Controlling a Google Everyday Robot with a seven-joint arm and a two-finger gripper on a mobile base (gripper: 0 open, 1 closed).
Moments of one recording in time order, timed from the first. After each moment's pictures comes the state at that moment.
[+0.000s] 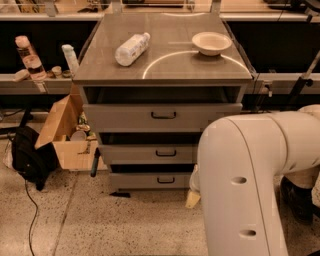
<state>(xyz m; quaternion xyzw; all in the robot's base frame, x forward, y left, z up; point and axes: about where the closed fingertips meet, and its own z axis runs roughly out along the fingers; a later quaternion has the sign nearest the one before) 0.605 -0.154 0.361 -0.58 0.80 -0.03 0.18</state>
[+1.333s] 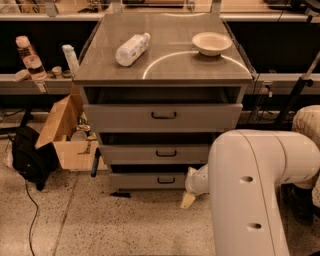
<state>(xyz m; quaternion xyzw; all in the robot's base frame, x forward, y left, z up) 0.627 -0.135 0.308 -0.59 0.78 -0.01 0.21</state>
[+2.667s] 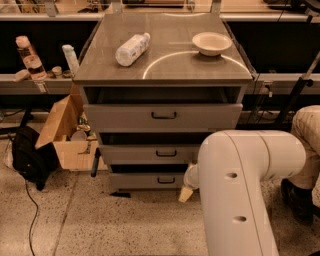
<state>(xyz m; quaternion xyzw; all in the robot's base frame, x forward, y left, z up) 0.662 -0.137 0.300 -0.57 0.80 -0.02 0.20</state>
